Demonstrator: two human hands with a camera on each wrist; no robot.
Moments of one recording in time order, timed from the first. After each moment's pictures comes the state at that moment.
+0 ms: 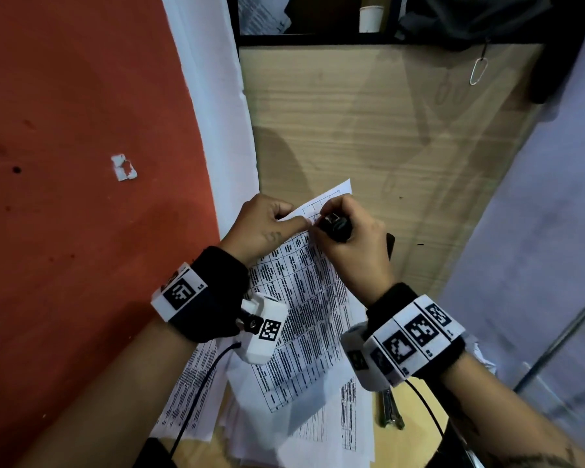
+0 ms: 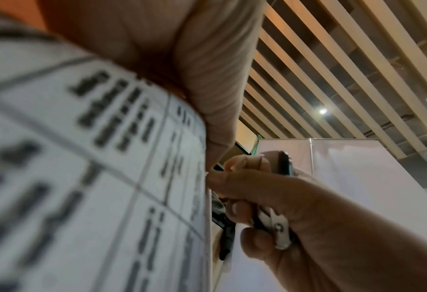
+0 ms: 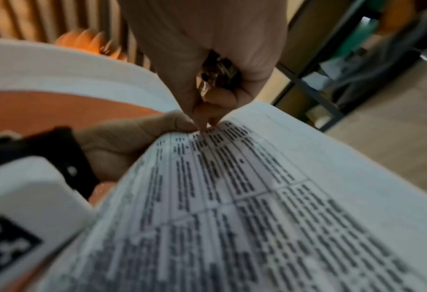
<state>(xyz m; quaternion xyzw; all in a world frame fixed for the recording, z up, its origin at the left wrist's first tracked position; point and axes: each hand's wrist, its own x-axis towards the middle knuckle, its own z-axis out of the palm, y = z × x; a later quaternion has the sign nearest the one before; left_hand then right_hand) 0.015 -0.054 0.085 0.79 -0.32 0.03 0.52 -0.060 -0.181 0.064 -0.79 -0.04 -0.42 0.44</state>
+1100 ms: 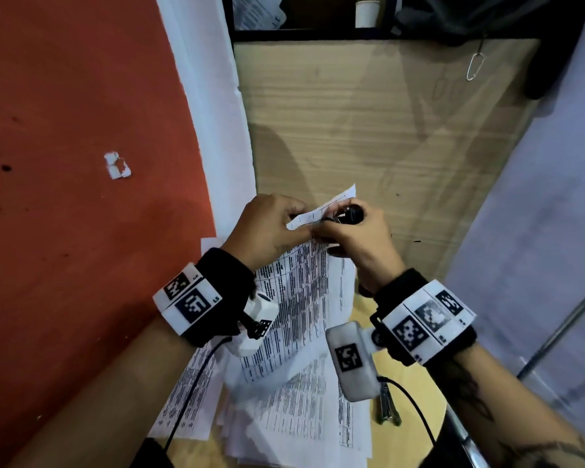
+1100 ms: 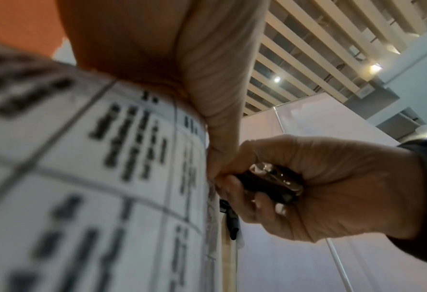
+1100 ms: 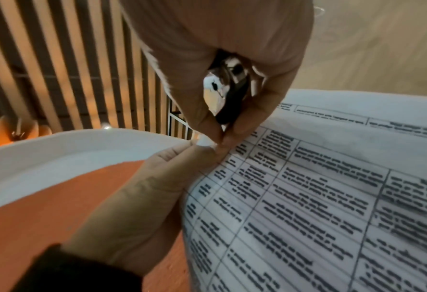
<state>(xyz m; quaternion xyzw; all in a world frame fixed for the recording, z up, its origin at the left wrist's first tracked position) 0.008 -0.058 0.090 0.82 -0.41 0.13 0.37 -0.058 -0.191 0.077 -0.70 0.05 -0.25 0.67</state>
